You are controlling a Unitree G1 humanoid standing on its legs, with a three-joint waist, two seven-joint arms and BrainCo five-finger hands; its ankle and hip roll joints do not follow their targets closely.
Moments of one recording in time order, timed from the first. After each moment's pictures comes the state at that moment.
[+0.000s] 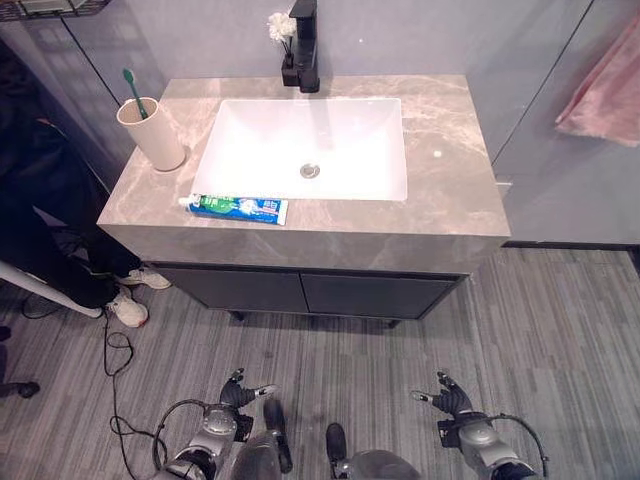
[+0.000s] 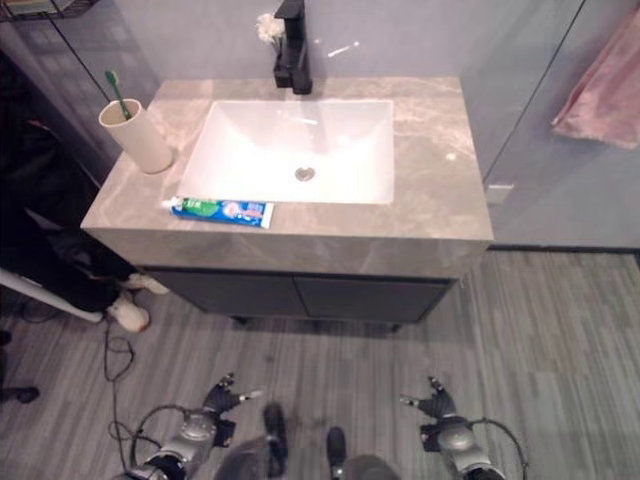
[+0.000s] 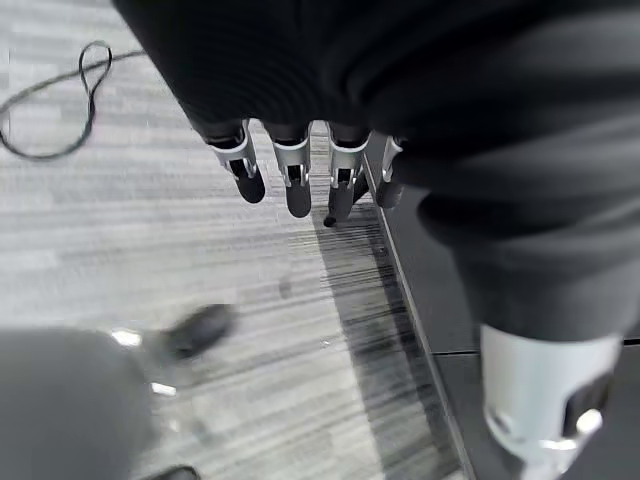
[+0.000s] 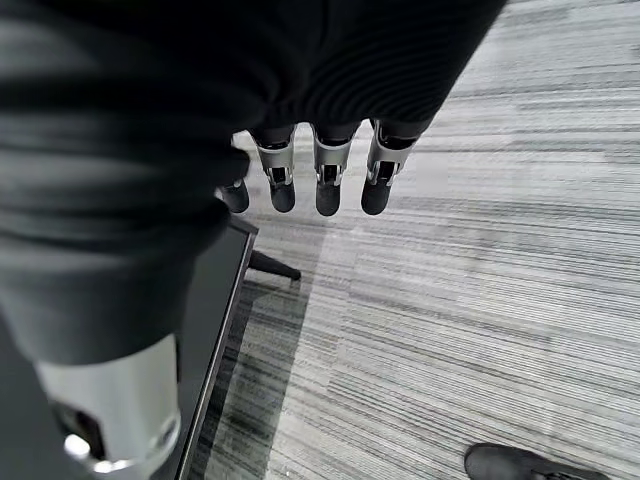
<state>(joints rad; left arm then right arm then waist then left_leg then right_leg) -0.20 0.23 -0.32 1.21 -0.18 -0.15 0.17 -0.15 -0.32 0.36 1.05 0.21 -0.13 -0.15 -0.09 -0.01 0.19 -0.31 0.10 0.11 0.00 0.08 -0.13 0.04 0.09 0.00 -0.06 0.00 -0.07</state>
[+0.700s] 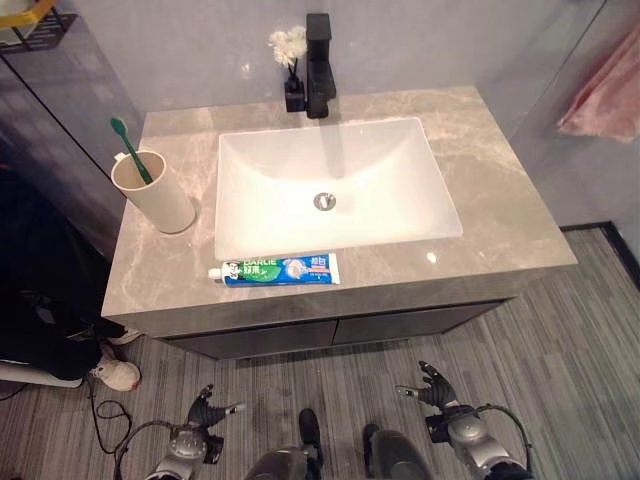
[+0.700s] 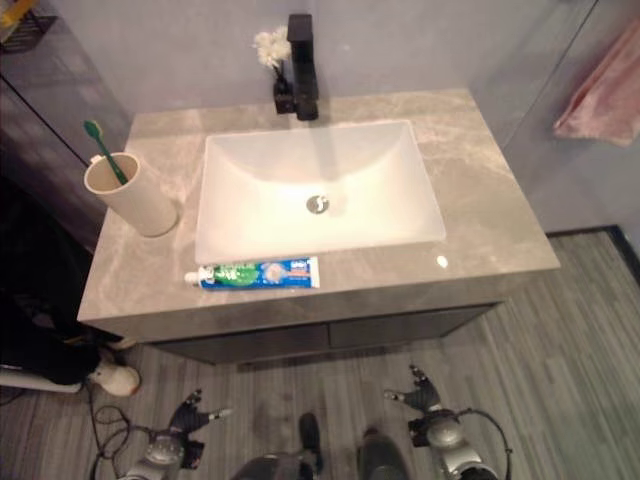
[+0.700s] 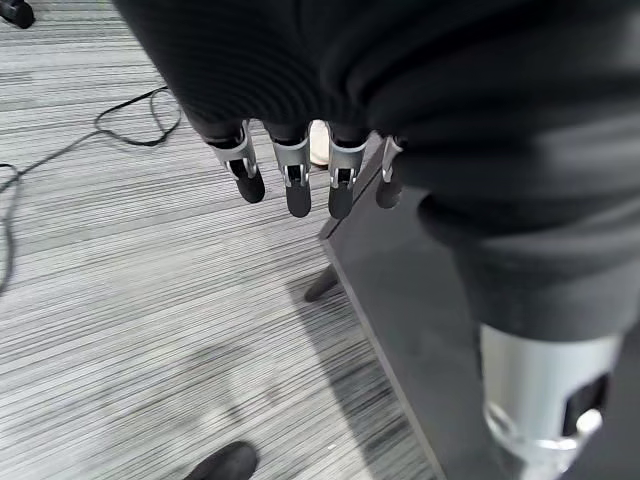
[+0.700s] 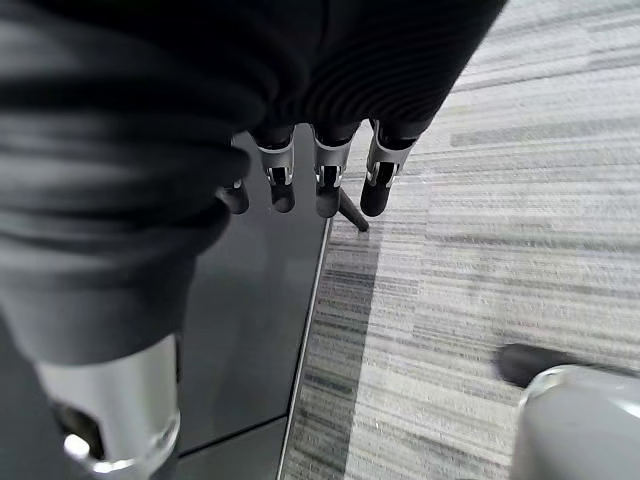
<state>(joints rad) -0.07 0.32 -0.30 1.12 -0.14 -0.16 0.18 -0.09 -0.31 0.34 0.92 0.14 -0.12 -0.13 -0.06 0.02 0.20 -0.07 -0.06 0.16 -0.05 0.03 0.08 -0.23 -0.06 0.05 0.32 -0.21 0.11</state>
